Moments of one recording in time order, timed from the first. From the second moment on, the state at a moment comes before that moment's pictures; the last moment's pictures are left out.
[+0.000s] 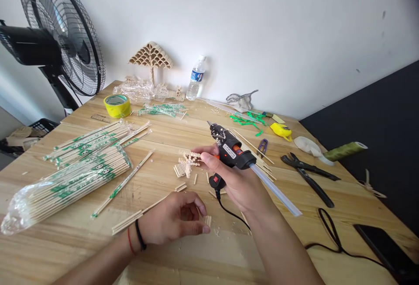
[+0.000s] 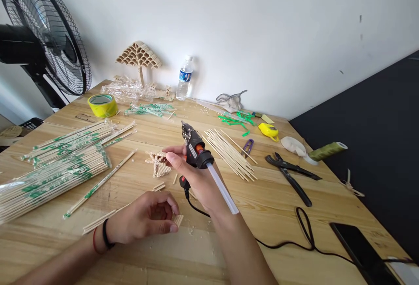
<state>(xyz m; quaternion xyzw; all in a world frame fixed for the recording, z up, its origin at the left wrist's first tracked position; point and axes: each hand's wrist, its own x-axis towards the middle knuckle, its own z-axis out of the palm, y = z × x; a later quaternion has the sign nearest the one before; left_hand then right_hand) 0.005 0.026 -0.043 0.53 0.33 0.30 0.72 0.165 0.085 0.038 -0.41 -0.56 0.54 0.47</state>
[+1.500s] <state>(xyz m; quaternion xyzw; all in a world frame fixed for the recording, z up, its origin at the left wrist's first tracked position) -0.001 0.033 -0.042 0.51 0.31 0.30 0.74 0.185 0.121 -0.006 -0.50 -0.65 0.32 0.48</state>
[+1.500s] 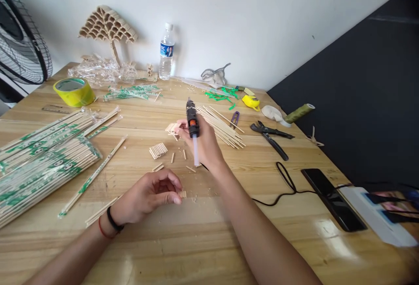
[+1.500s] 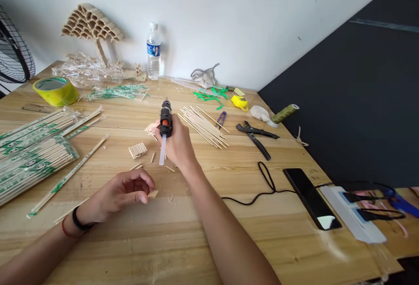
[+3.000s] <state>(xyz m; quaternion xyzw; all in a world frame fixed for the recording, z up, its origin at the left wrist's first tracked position) -0.005 0.038 -0.043 0.44 0.31 0.39 0.75 0.264 0.009 -0.020 -0.43 -0.59 0.58 0.36</state>
